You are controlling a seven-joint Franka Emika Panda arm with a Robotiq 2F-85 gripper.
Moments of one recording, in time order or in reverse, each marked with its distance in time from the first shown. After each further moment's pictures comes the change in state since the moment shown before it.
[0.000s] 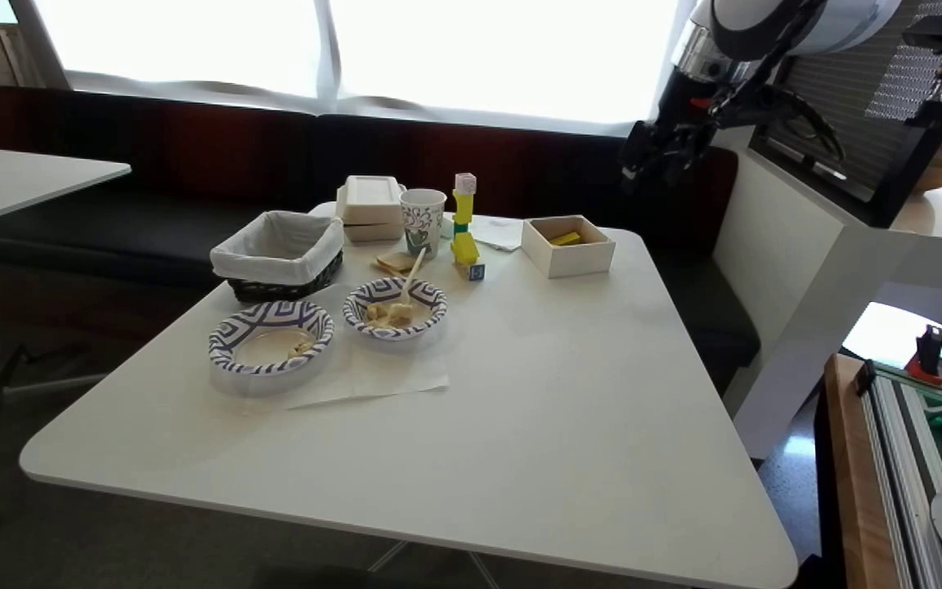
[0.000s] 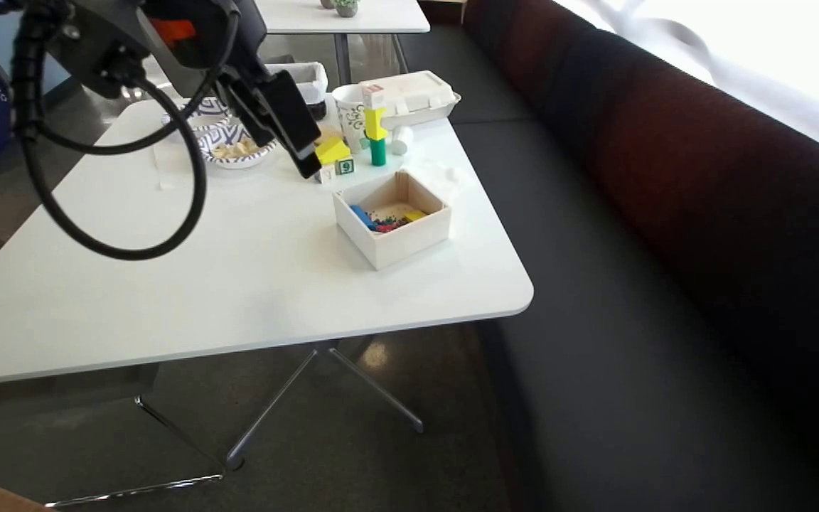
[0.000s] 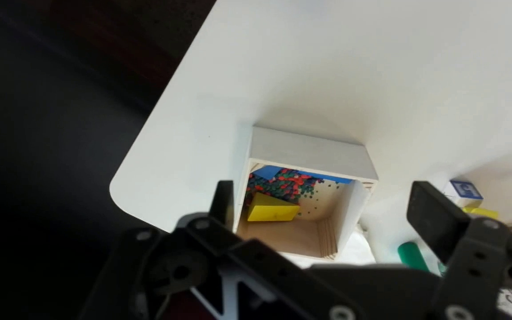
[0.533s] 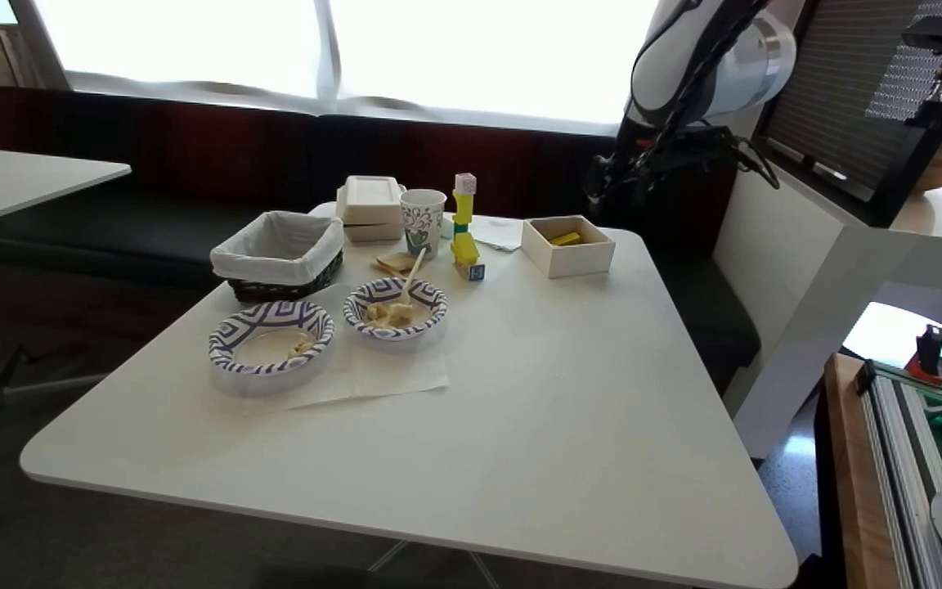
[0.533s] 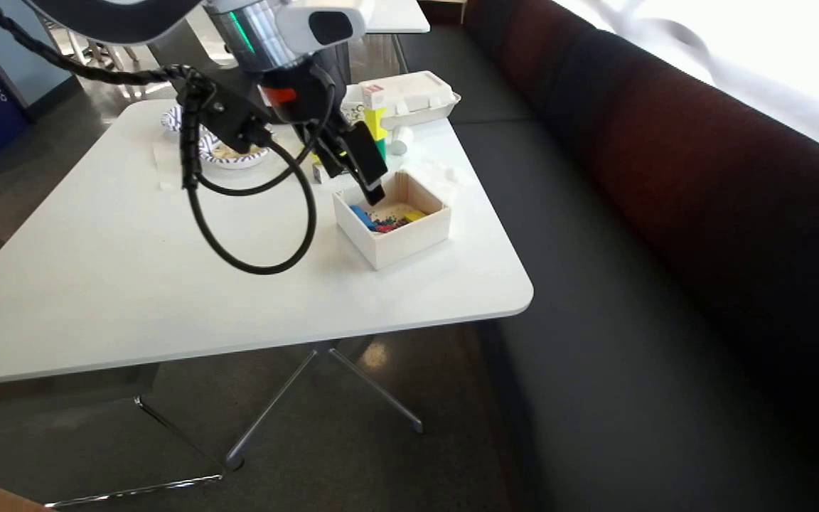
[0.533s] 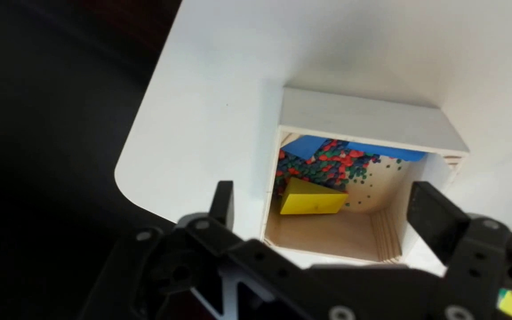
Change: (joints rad) arm 0.071 0.342 -0.050 0.205 0.100 0.130 0.046
